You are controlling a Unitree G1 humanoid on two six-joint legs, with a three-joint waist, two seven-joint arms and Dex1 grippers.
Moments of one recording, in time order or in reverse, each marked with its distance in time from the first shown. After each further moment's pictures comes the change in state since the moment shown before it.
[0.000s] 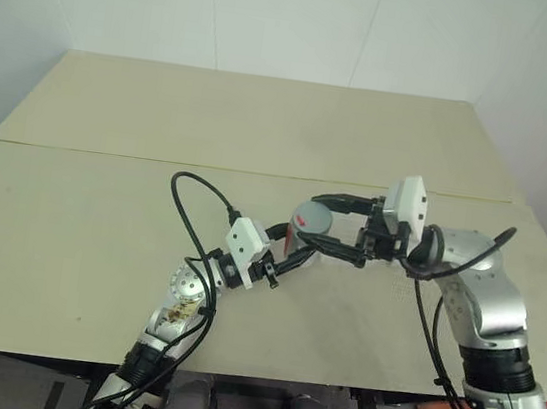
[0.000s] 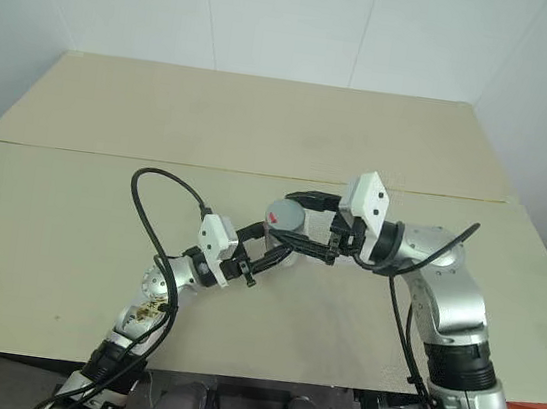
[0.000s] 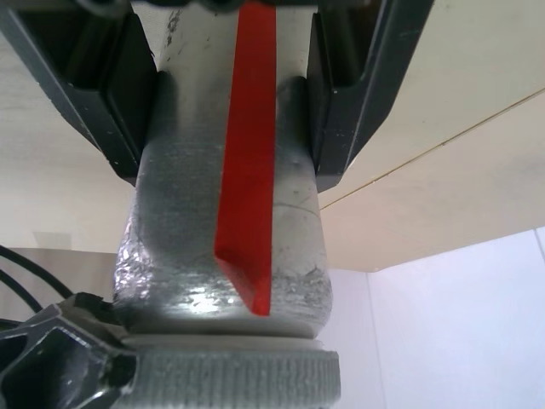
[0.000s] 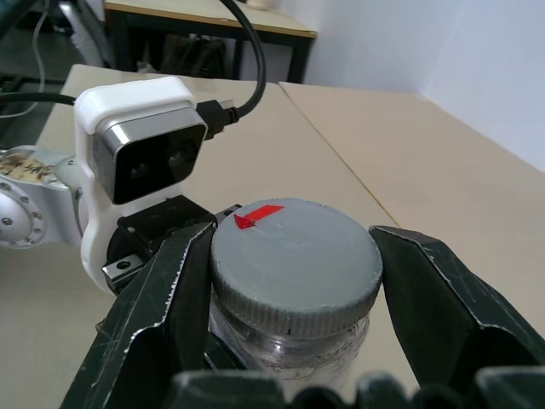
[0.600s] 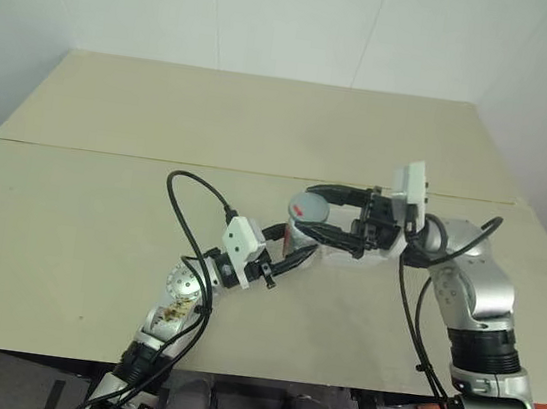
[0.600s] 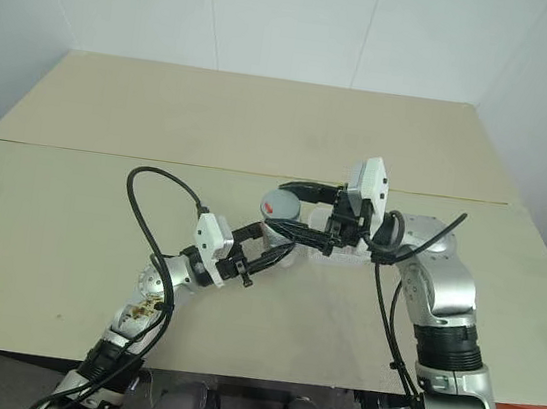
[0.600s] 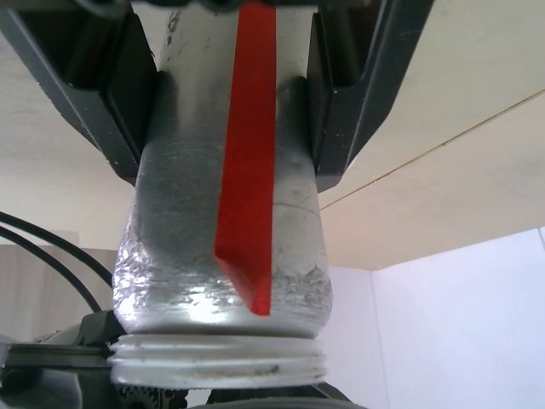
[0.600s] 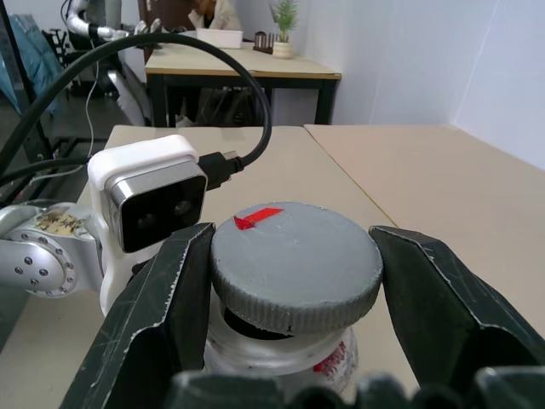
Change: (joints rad) left arm 0.000 0.022 -0.001 -0.003 -0.030 0.000 -0.026; right arm -0.055 0.059 -0.031 0.093 0.090 0.050 0.046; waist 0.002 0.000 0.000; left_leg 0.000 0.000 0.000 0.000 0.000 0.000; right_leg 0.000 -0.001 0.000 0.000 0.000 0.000
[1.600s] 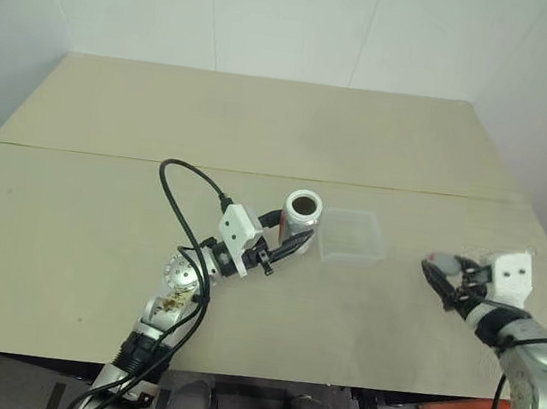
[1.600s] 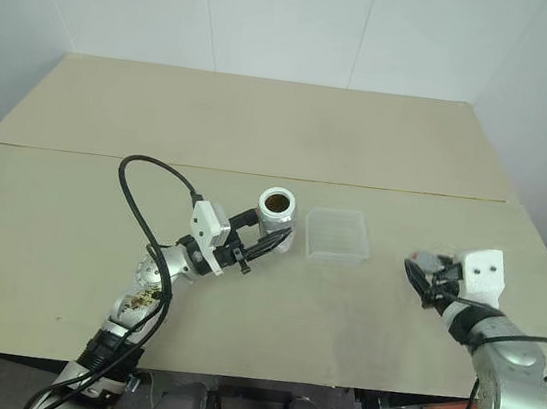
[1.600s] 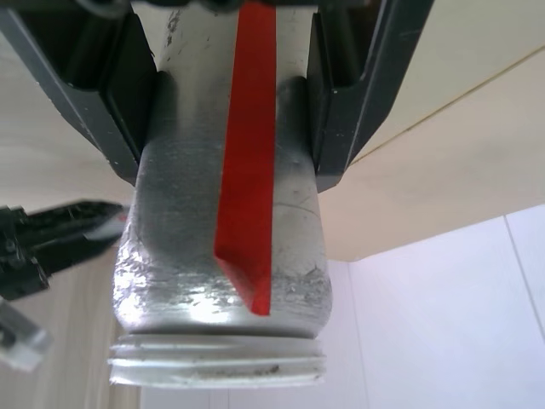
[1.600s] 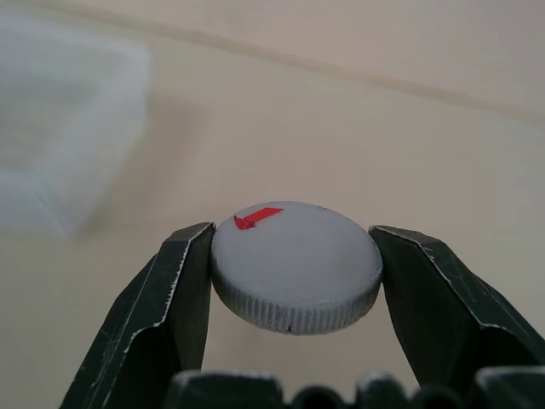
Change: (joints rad) left arm -0.048 0.008 0.030 0.027 0.003 -0.003 0.039; right arm 0.588 -0.076 -0.361 -0.139 -0.260 0.161 -0.667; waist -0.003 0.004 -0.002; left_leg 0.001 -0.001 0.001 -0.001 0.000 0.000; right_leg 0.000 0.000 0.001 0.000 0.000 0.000
